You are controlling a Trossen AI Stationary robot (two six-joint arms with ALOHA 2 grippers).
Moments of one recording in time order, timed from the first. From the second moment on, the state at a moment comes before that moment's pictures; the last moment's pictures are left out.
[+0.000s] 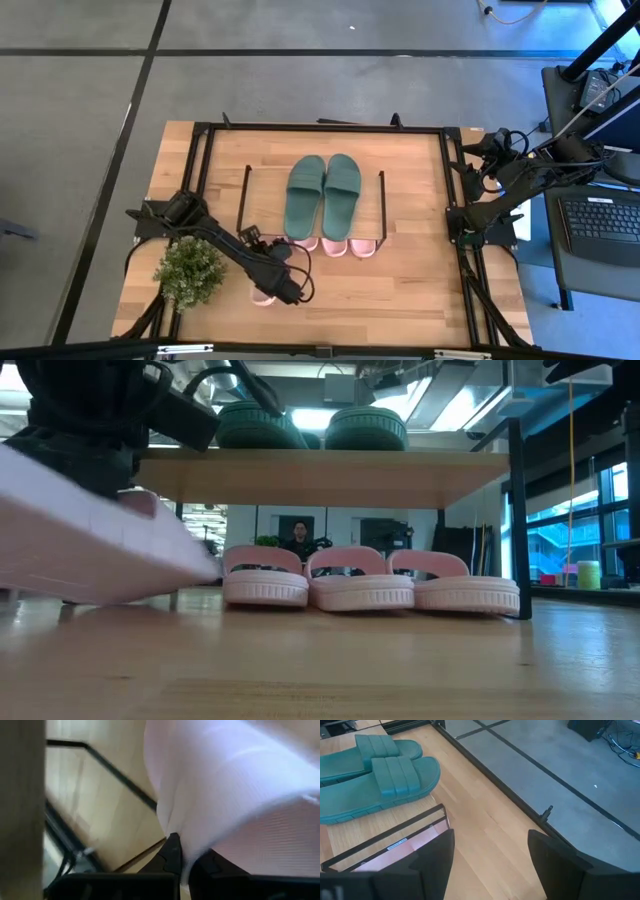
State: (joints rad) left arm -0.53 2.05 1.50 -1.50 -0.34 -1.15; right arm 0.40 0.77 1.37 -1.57 0.80 0.78
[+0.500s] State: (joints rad) left arm -0.52 2.05 1.54 -1.51 -0.34 -1.15; right arm 0.40 0.77 1.37 -1.57 0.80 0.78
